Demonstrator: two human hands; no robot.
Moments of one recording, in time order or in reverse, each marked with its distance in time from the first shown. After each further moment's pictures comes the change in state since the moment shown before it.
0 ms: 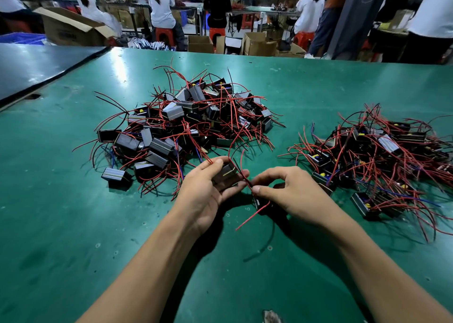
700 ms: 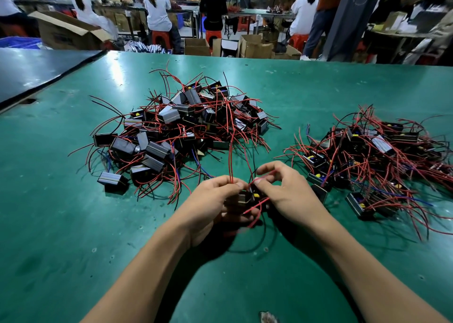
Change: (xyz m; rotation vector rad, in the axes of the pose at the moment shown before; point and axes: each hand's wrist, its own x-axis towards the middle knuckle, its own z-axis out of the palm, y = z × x) left_hand -0.013 -0.005 -0.001 0.413 -0.201 -0.175; right_hand 0.010 0.011 0.011 0.058 0.228 0.047
